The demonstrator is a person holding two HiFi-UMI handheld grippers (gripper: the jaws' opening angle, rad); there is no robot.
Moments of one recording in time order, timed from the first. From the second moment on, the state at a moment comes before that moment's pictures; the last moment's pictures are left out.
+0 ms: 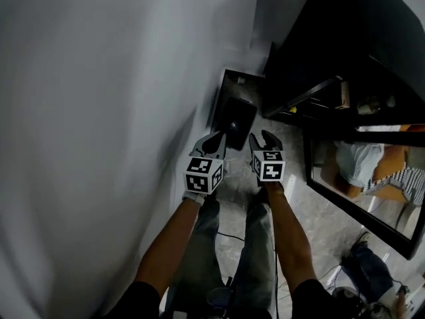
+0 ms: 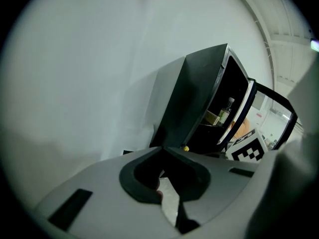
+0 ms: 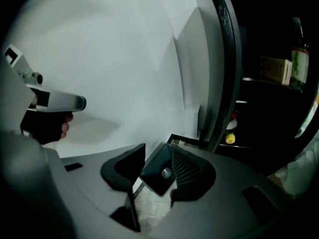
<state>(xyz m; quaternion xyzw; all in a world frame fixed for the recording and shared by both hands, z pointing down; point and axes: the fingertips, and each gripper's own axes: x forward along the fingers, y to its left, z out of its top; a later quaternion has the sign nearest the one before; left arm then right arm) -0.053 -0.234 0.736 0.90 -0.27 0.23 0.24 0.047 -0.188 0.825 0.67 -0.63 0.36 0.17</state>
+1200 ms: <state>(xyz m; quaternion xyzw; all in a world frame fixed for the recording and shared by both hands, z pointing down) 0.060 -0.121 0.374 0.96 -0.18 0.13 0.16 0.157 -0.047 0.384 0.79 -0.57 0.22 0.05</state>
